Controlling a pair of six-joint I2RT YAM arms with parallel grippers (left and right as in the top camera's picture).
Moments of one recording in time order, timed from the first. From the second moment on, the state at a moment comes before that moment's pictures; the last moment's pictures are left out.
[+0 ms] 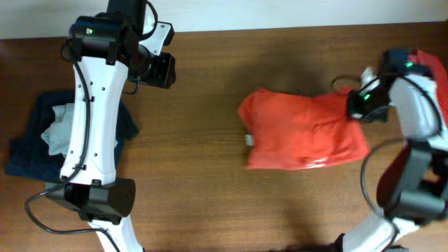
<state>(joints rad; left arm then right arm) -0.18 2.01 2.39 -1.58 0.16 0.09 -0.29 1.90 1.60 -1.15 -0.14 0.02</state>
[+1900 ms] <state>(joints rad) -0.18 2.01 2.39 -1.51 0.20 0.09 -0.05 1.87 1.14 -0.88 -0.20 0.23</state>
